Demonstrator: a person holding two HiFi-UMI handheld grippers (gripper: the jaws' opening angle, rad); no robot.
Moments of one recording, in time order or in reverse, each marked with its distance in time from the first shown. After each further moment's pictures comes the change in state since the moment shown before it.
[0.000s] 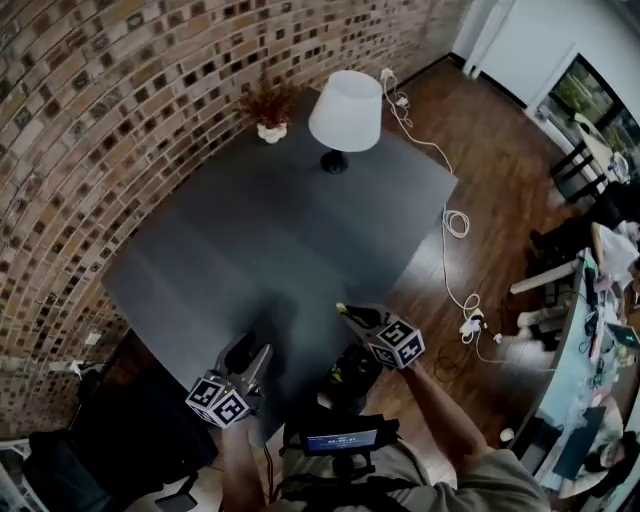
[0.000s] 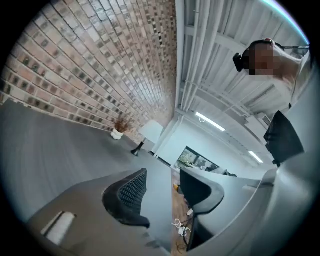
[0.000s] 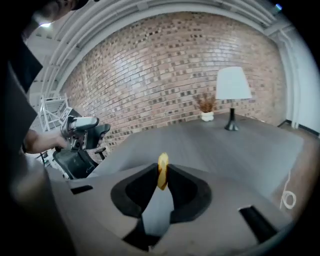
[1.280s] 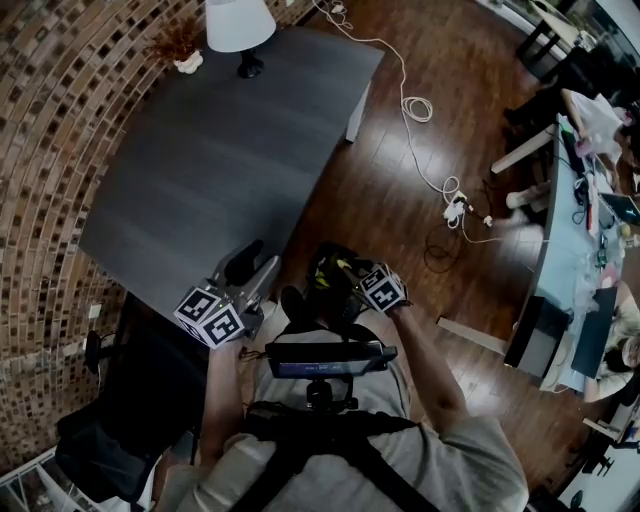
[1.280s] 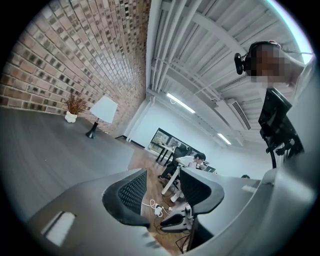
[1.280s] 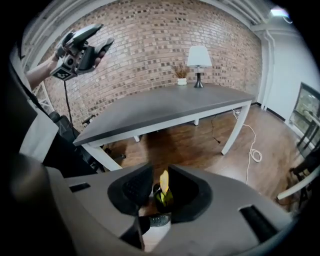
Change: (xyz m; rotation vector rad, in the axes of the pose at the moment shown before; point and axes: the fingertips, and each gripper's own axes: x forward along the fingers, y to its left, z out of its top) left arm 0.039 -0.196 -0.068 0.133 0.238 -0.305; right arm -0.127 0.042 -0.256 0.125 0.278 -0.260
